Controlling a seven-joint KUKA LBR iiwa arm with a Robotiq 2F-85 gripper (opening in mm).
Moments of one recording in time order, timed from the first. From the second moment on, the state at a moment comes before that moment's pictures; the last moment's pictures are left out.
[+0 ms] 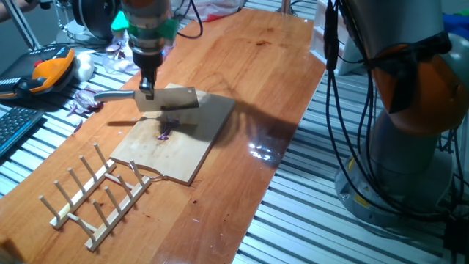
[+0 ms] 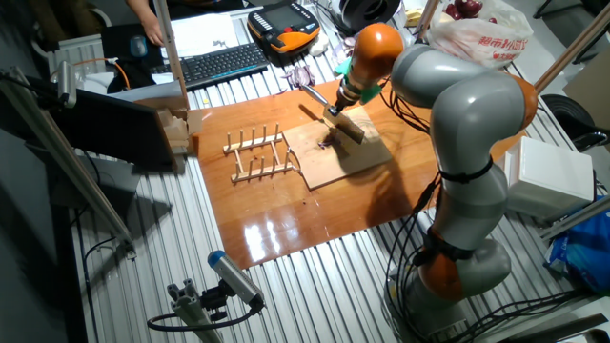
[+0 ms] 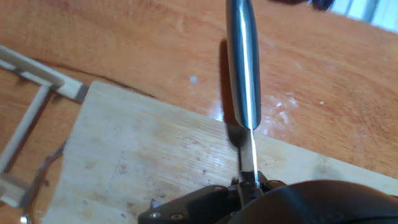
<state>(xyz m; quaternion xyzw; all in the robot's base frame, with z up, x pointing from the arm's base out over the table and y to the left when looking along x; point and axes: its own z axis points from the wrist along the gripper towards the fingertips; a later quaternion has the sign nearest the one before) 0.641 0.047 0.120 -0.21 0.97 0.04 0.09</state>
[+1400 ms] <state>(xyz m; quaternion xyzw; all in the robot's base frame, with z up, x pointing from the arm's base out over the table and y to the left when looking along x) 0.628 0.053 0.088 -0.20 0.97 0.05 0.12</state>
